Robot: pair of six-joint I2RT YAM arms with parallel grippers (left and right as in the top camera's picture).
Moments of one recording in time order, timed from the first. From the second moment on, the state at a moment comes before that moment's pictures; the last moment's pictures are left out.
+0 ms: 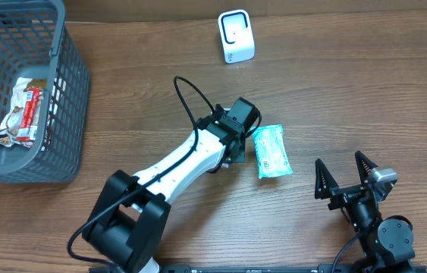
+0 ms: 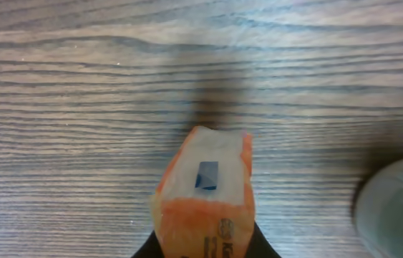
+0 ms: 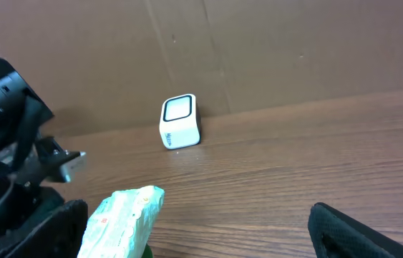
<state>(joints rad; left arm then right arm) -0.62 1.79 1.19 -0.76 -0.19 -0.57 0.31 0.01 0.02 -0.03 0.03 0.28</state>
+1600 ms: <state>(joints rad) -0.56 1.82 1.44 -0.94 0.18 -0.56 0.31 0.01 0.02 -0.03 0.03 0.28</state>
